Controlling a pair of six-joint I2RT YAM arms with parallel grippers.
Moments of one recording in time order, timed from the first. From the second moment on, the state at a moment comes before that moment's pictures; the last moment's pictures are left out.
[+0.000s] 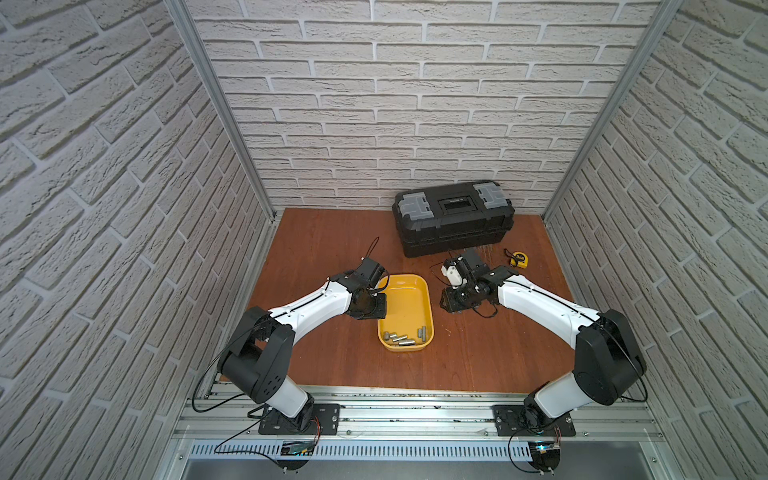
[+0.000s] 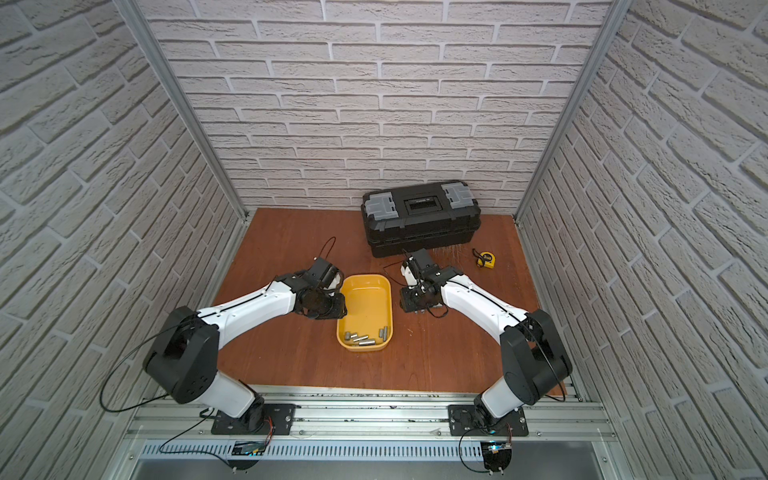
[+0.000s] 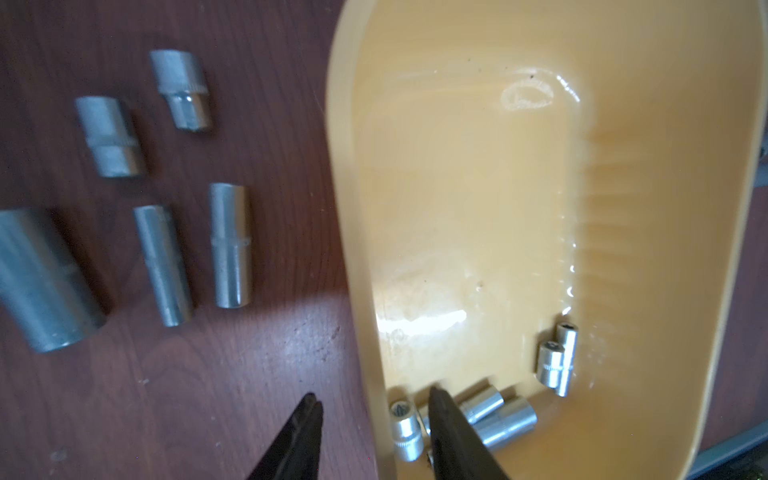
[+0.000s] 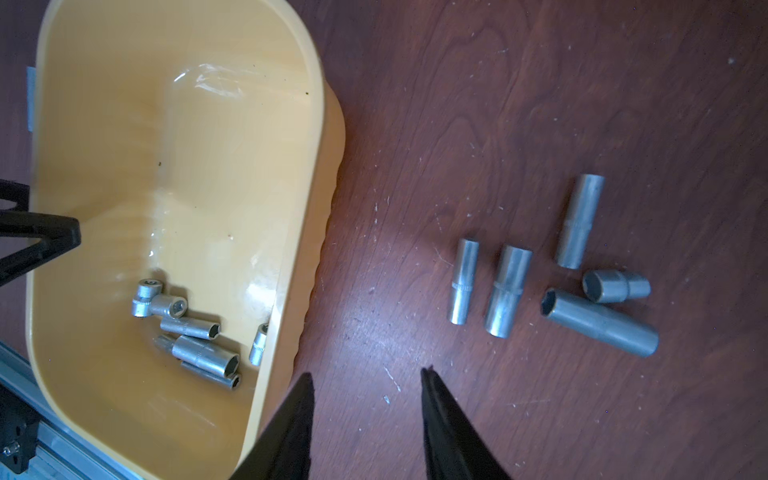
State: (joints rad) left arm -0.60 1.55 1.00 -0.66 0.12 -0.52; right arm 0.46 1.54 1.08 -0.73 -0.14 0.27
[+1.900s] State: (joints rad) left arm -0.56 1.89 1.57 -1.30 0.34 -0.51; right arm 0.45 1.38 1.06 -0.83 -0.27 0.23
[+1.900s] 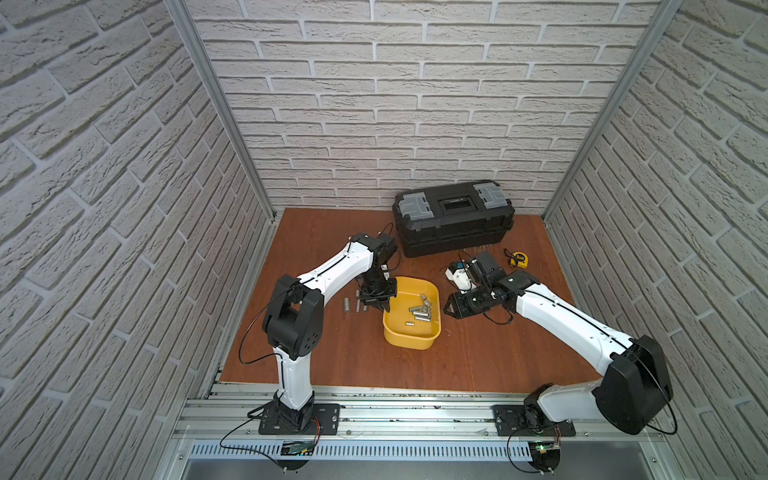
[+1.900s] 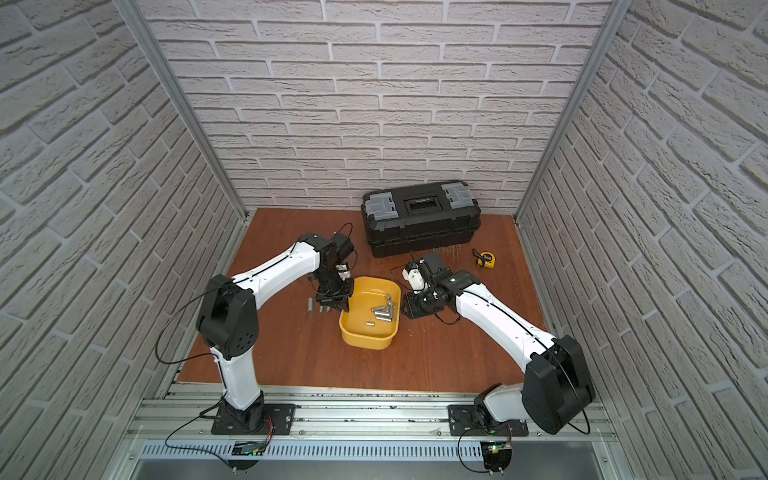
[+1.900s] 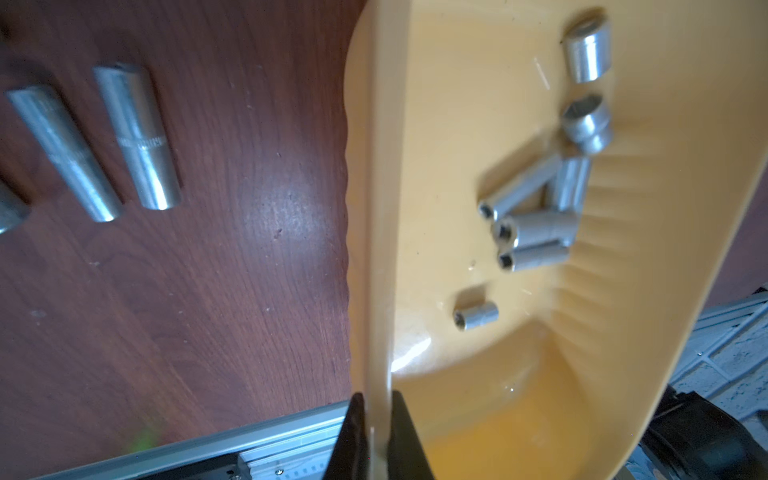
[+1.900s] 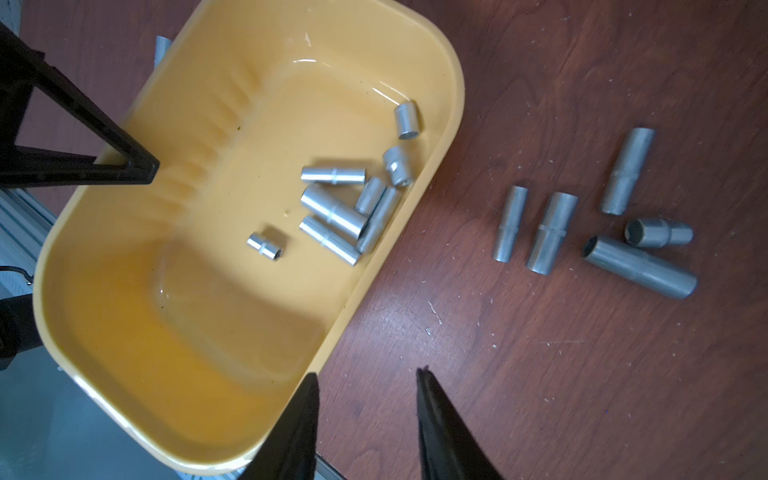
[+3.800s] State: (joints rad) left arm -0.59 1.74 1.25 -0.92 0.20 -0.61; right arm 0.45 1.43 1.07 -0.79 -0.26 0.24
